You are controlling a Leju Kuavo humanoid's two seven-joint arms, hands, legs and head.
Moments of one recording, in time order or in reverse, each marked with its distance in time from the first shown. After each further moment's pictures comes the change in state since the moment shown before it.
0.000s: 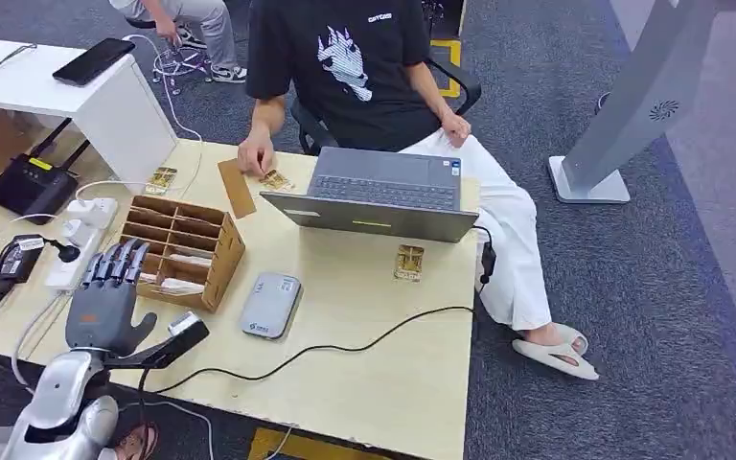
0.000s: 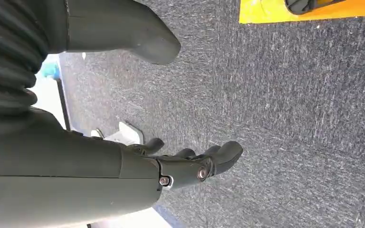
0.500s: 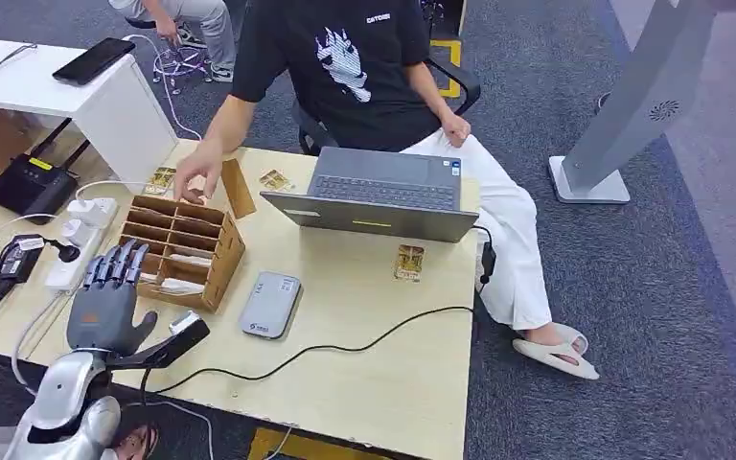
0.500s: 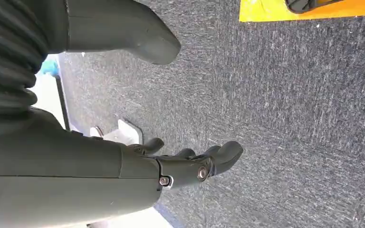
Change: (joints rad) left arm -0.001 -0.008 0.000 0.012 0.005 0.000 -0.008; right arm 0.000 -0.001 0.014 0.000 0.000 0.002 0.000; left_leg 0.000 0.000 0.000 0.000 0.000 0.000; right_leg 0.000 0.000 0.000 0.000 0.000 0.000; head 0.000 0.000
